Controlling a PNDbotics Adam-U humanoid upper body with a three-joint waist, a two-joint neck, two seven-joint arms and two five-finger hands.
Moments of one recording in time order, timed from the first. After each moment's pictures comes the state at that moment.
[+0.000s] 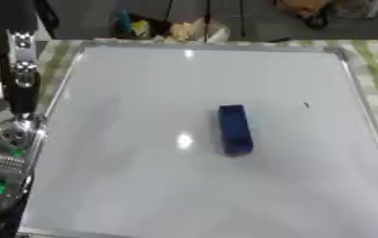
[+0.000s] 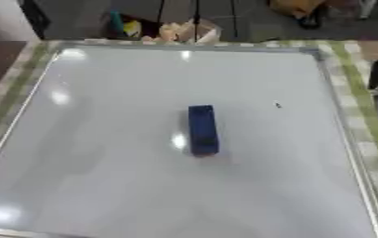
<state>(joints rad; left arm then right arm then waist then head) -0.56 0.41 0.03 -1.98 -0.42 -0.19 0.39 -0.47 -0.74 0.10 -1.99 0.75 0.07 -0.08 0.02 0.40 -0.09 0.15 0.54</state>
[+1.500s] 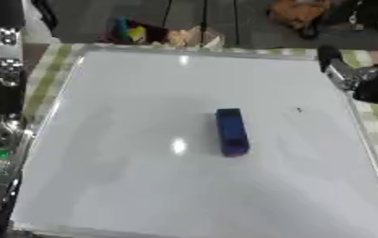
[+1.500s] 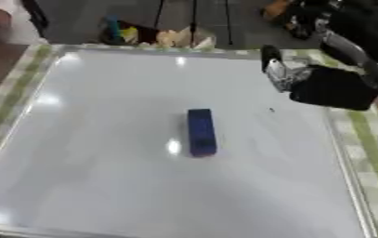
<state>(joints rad) -0.57 0.40 0.00 -1.98 -0.40 -0.18 0.34 -0.83 -0.71 0.29 -1.99 0.83 0.21 0.57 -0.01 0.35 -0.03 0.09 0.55</state>
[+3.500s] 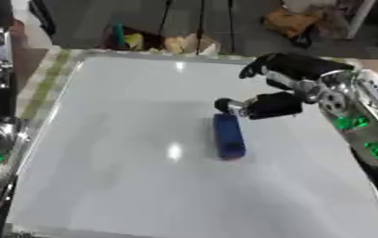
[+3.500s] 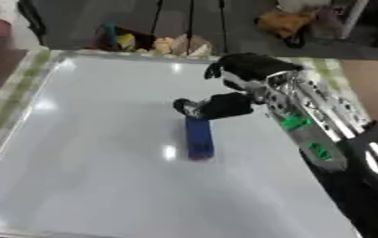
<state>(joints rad) -0.58 0.39 -0.01 -1.98 -0.39 -0.18 0.33 -0.97 -0.40 0.44 -1.62 1.04 0.28 0.84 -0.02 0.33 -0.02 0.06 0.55</state>
